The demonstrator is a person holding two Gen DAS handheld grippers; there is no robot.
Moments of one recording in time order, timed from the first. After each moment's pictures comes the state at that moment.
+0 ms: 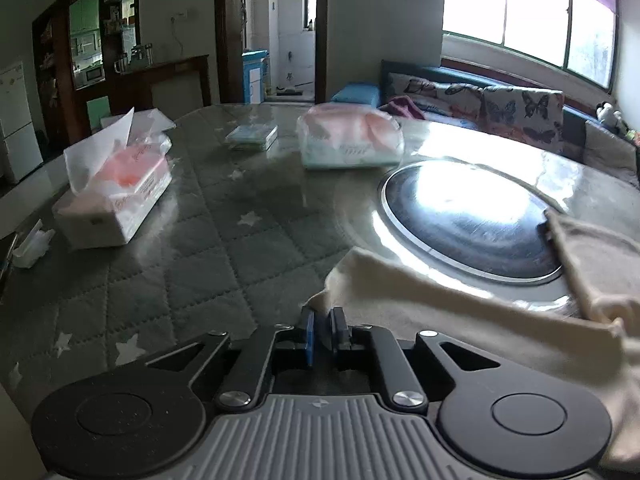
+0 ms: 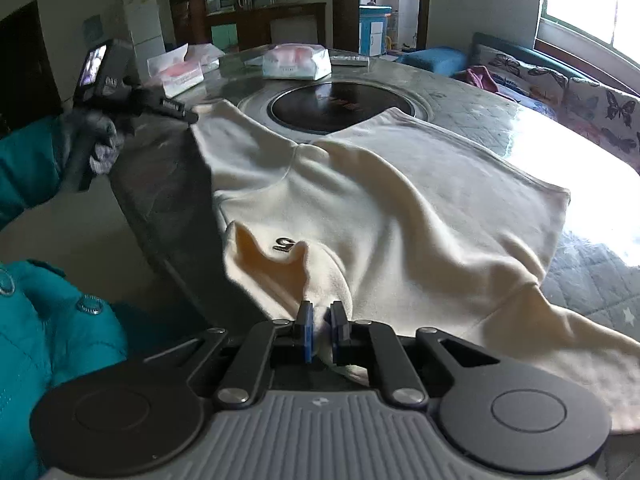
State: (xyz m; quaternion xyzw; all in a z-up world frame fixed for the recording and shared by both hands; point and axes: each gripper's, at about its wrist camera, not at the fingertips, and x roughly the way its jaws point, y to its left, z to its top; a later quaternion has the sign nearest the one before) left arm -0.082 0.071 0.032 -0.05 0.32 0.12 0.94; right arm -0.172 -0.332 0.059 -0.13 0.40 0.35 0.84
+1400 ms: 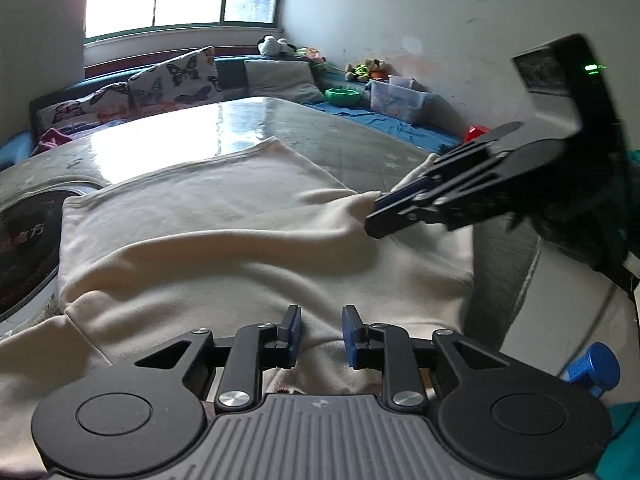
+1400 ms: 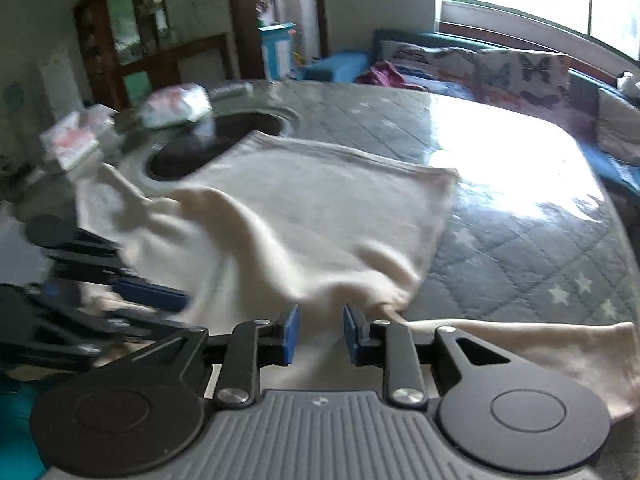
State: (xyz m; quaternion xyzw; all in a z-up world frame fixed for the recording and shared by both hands) left arm -0.111 -0.165 0.011 0.07 0.33 -0.36 0.87; right arm -0.098 -0.391 0.044 -0.06 0.39 0.22 0.89
